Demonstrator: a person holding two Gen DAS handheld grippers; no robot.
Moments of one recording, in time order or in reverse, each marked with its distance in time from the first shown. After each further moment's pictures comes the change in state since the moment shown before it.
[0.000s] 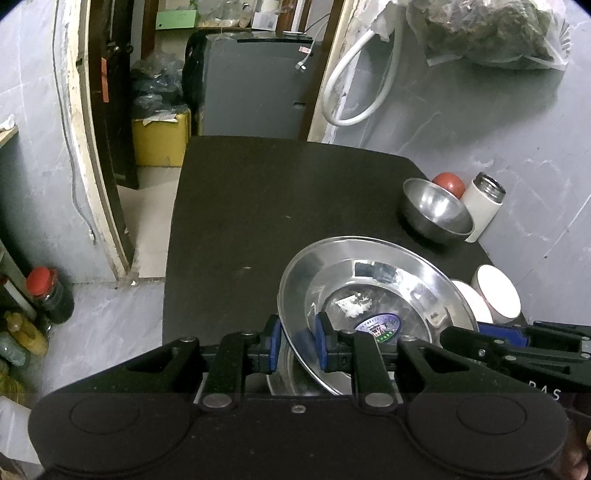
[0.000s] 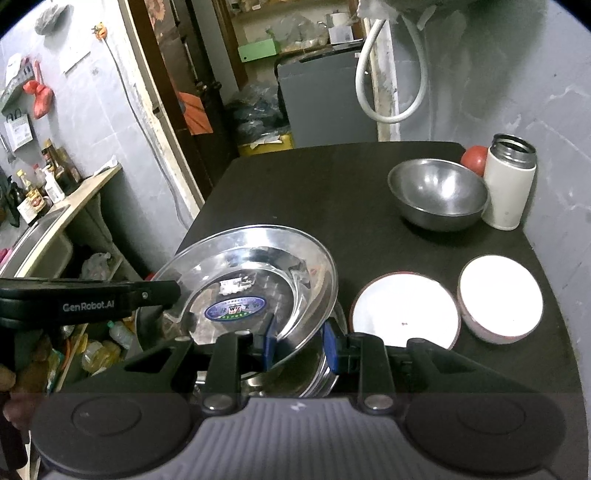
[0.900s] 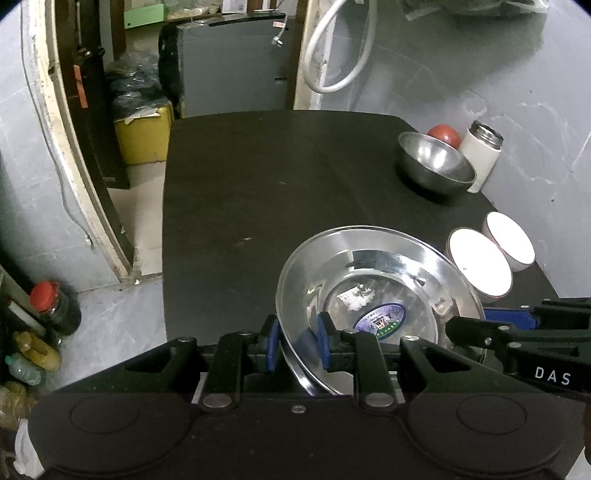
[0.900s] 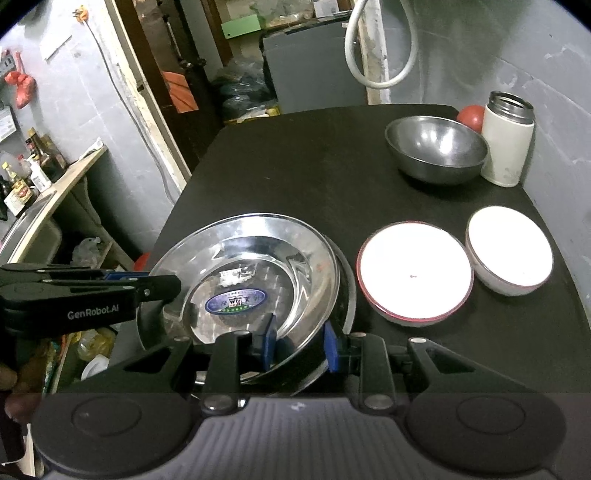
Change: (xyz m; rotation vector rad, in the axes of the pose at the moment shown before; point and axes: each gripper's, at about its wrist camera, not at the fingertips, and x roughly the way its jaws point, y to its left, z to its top) left arm 0.021 -0.003 -0.008 0.127 0.080 0.004; right arm 0.014 0.007 -0.018 0.047 0.085 -0.038
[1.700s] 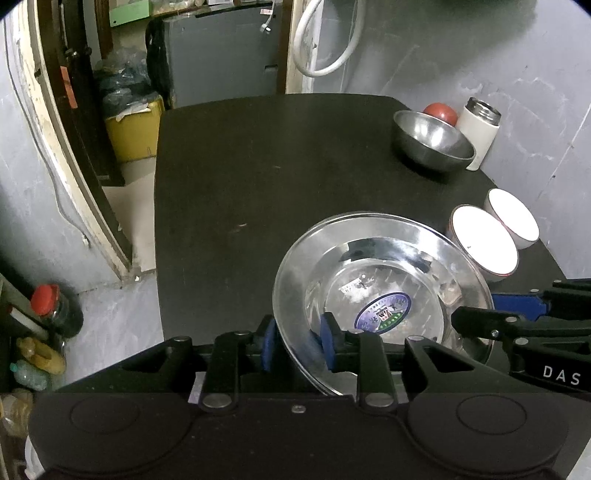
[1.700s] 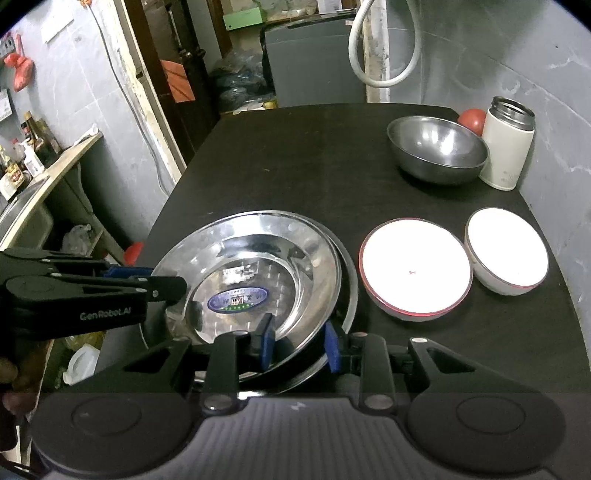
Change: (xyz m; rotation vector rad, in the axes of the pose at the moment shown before) left arm 0.013 -0.004 -0.001 0.042 0.045 0.006; right arm 0.000 0.012 0.001 -0.042 0.017 -0.041
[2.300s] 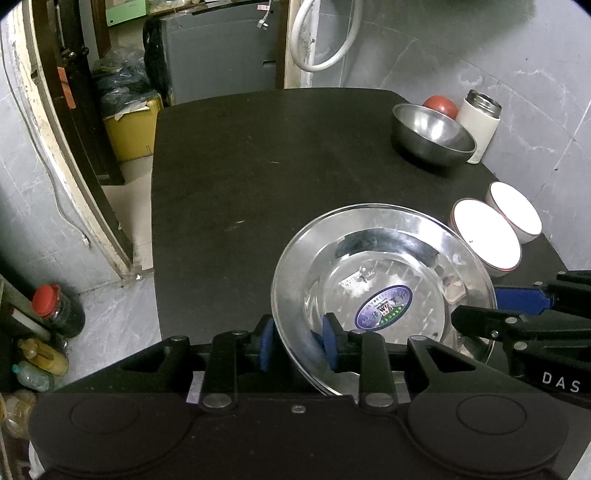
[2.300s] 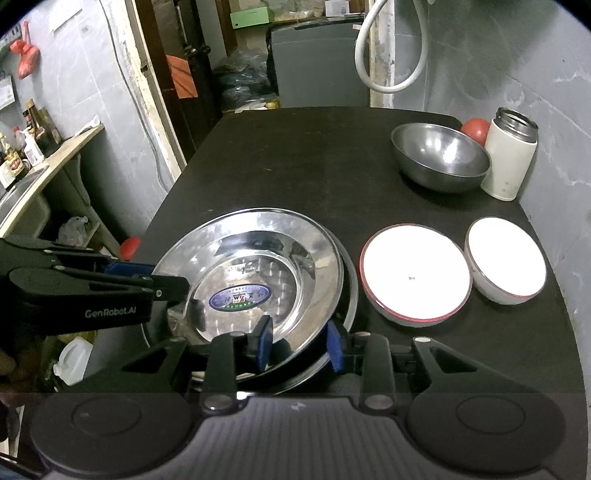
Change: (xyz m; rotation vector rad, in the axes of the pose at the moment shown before) left arm 0.005 -0.004 -0.001 0.011 0.013 0.008; right arm -0.001 0.006 -0.002 -0.043 -0.007 -0.020
